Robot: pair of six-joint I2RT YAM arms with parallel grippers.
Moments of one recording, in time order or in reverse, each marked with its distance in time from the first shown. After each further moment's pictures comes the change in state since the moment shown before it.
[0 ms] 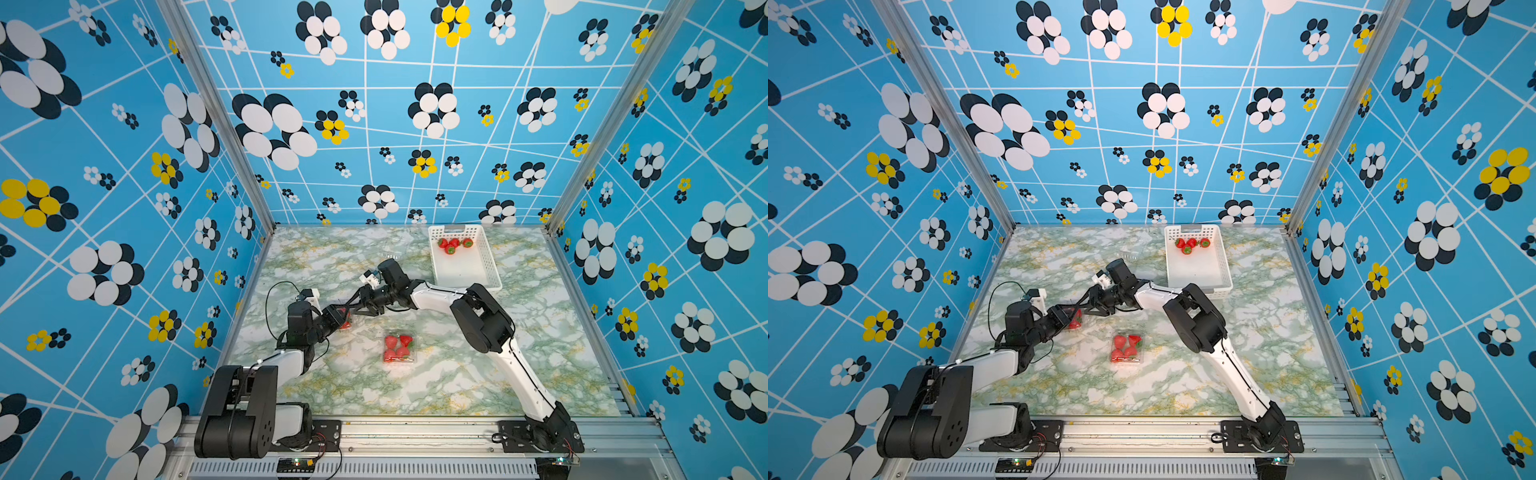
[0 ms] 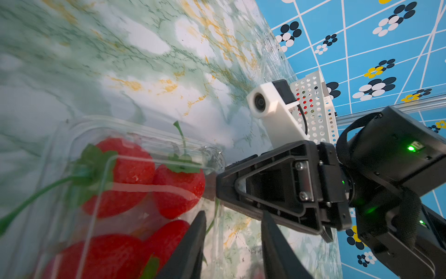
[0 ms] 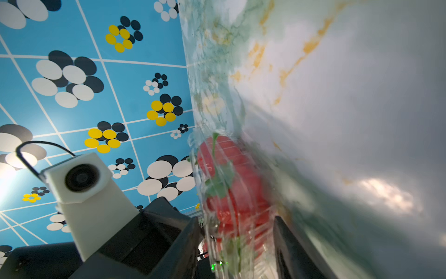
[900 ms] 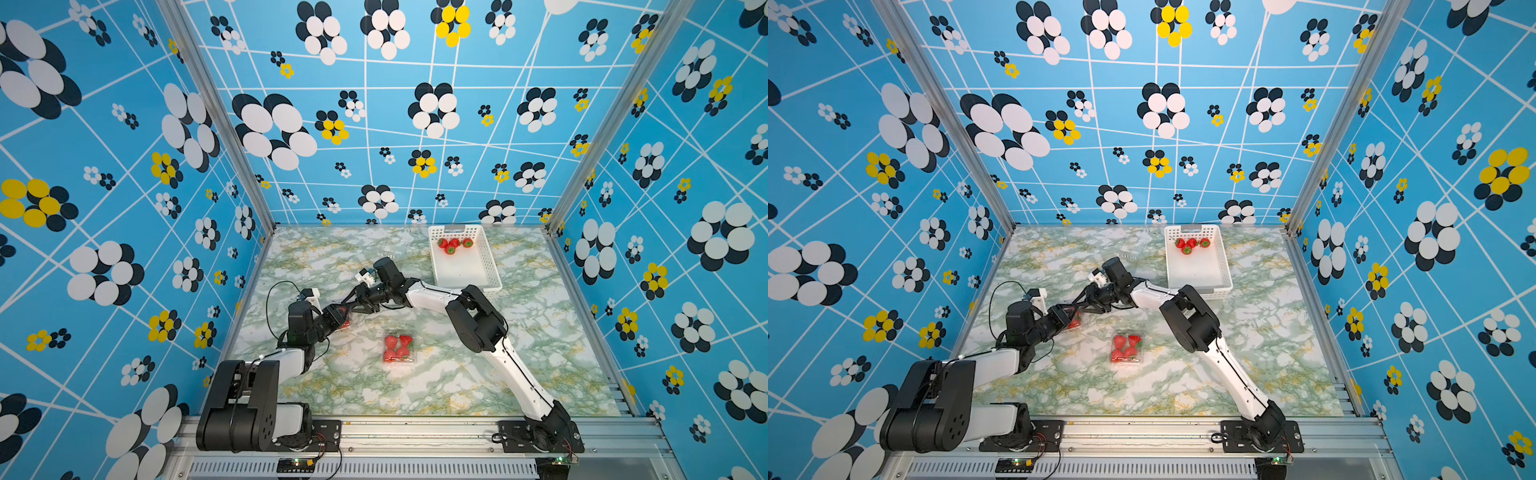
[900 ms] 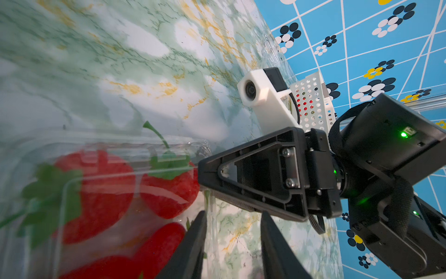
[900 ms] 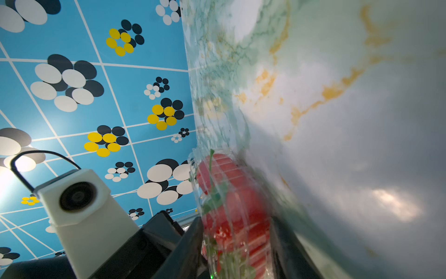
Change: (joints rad) left arm 0.000 0.036 0.000 0.043 0.001 -0.001; right arm 0.004 0.077 0.132 -0.027 -0.006 -0.001
